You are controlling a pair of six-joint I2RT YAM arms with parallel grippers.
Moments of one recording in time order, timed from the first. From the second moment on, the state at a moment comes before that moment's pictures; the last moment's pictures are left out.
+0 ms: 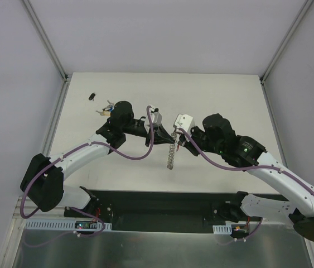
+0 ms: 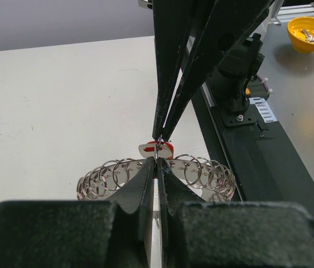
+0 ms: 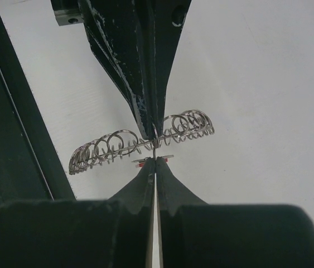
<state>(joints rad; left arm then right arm) -0.64 1.35 0.89 0.34 1.12 0.09 0.88 1.02 1.10 -0.64 -0.15 -0.30</state>
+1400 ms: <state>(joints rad) -0.64 1.37 0.89 0.34 1.12 0.09 0.87 1.03 1.12 -0.65 -0.14 -0.27</state>
